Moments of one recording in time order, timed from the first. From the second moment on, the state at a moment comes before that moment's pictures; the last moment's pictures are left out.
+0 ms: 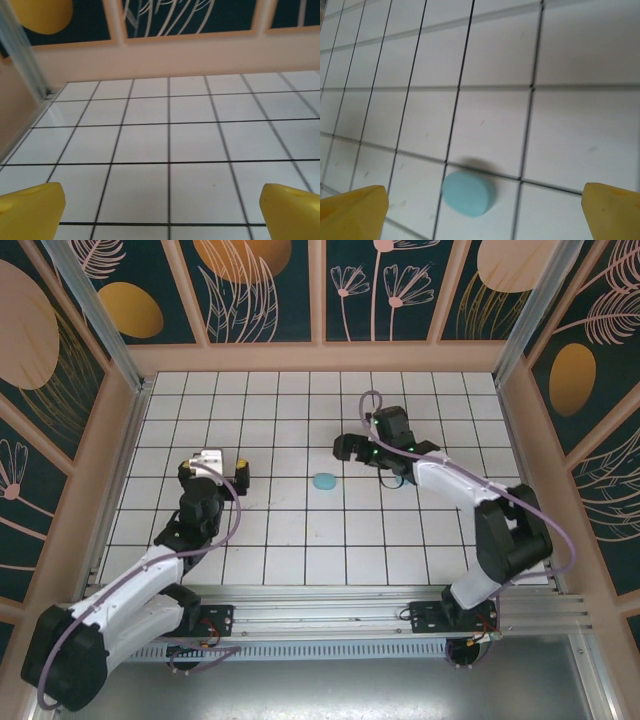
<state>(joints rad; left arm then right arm) -0.46 0.93 0.39 0.27 -0.49 -0.08 0.48 1.56 1.06 -0.23 -0.15 0.50</state>
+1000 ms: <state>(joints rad) -0.05 1.43 0.18 1.10 -0.31 -0.10 0.02 1.50 0.27 0.94 0.11 0.10</state>
